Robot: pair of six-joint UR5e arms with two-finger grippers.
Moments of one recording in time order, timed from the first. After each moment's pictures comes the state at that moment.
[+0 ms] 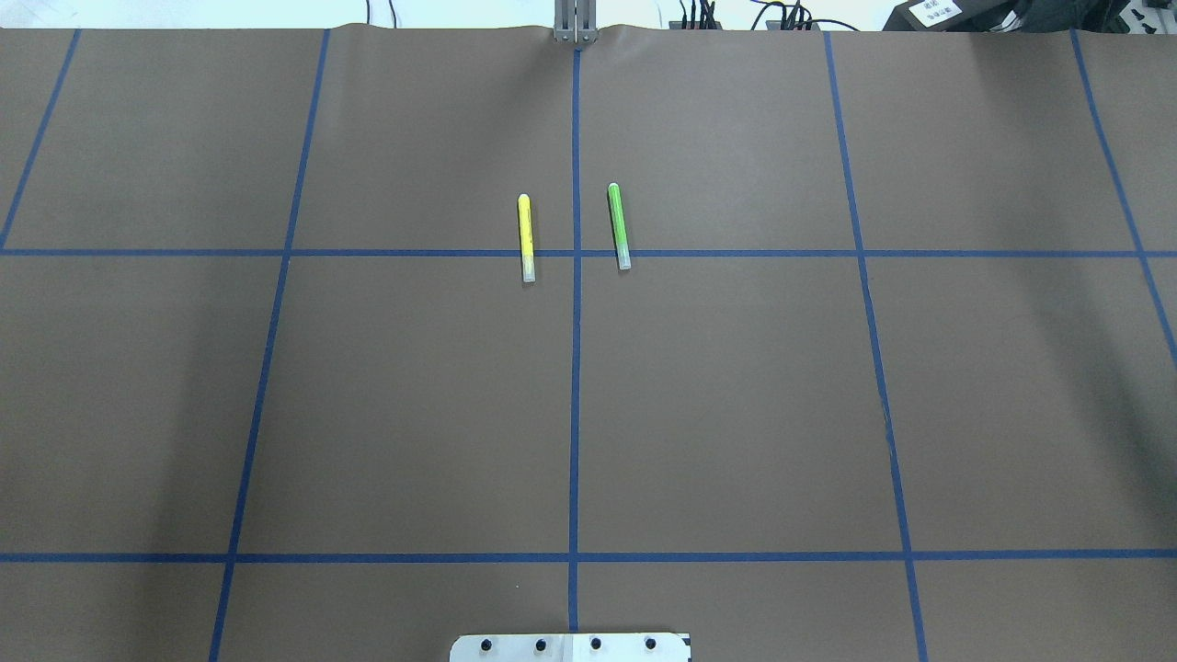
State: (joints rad) left arm -1.63 -1.39 -1.73 -1.85 -2.40 -0.11; right arm 1.48 -1.49 1.59 -1.43 2.24 -0.01
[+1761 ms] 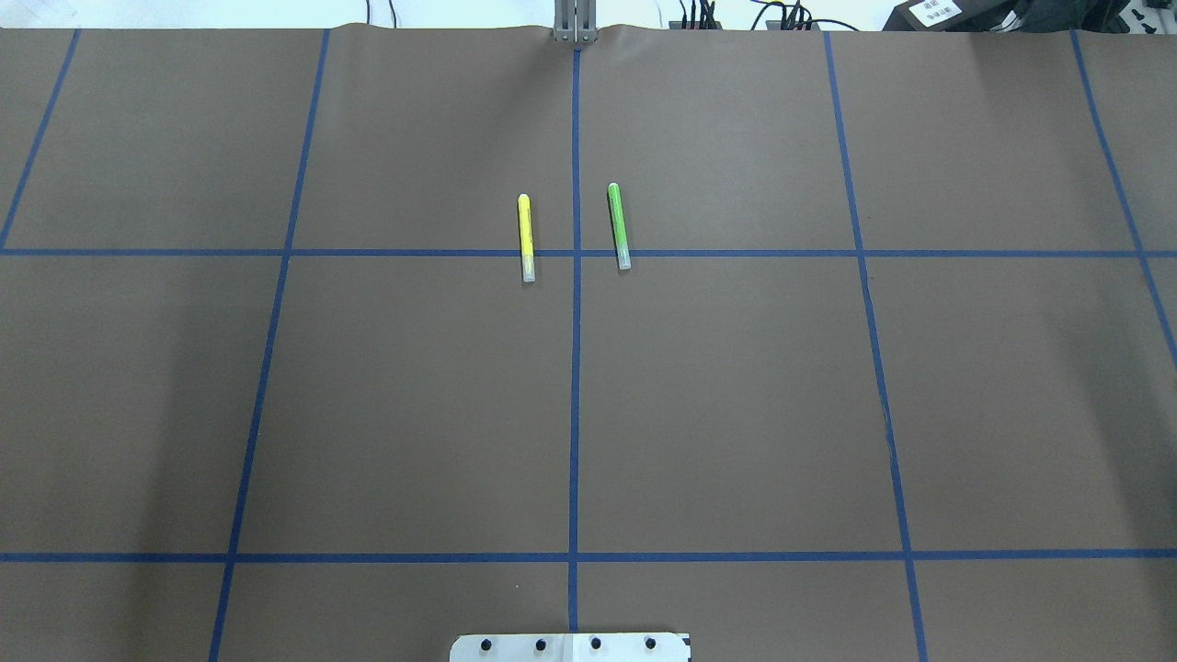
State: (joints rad) left arm -1.64 -1.39 -1.70 -1.91 -2.34 -0.18; right arm 1.48 -1.77 1.76 -1.37 2.25 0.00
